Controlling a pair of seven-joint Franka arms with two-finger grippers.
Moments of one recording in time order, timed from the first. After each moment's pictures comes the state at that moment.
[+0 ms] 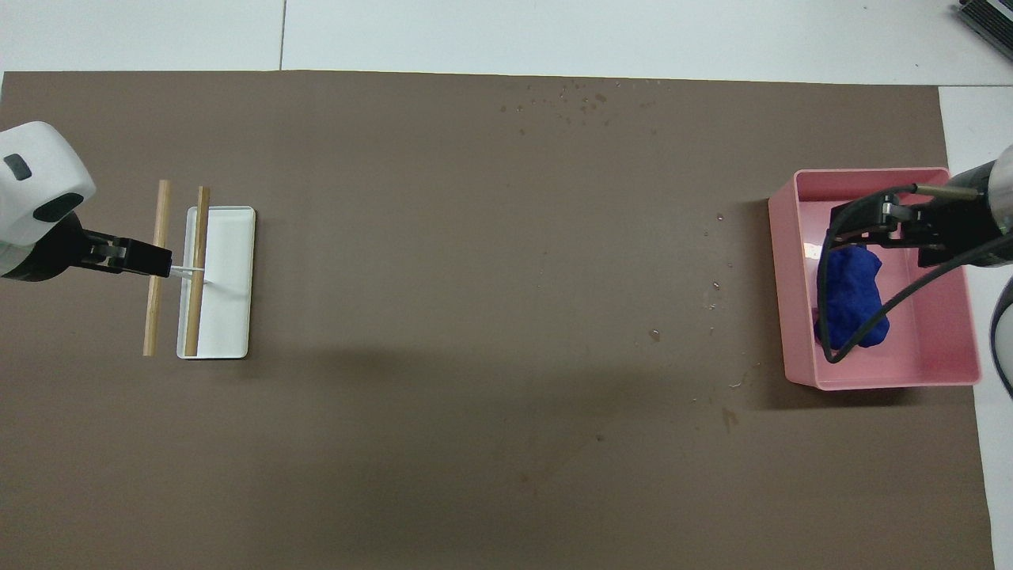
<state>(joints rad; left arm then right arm) -0.01 -0.05 -0.08 -1.77 0.02 1.75 0.11 -0.09 0.01 0.17 -1.52 0.01 1.55 0.29</state>
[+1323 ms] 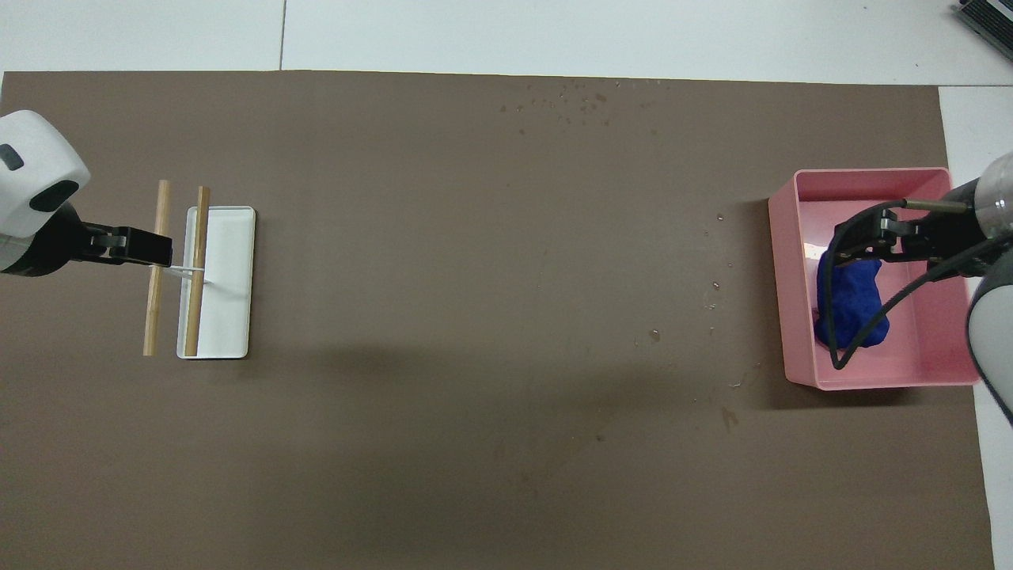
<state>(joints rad) -0.01 -0.05 -0.08 -1.76 0.02 1.77 0.04 -0.10 0.01 0.17 -1.57 -0.05 1.54 0.26</state>
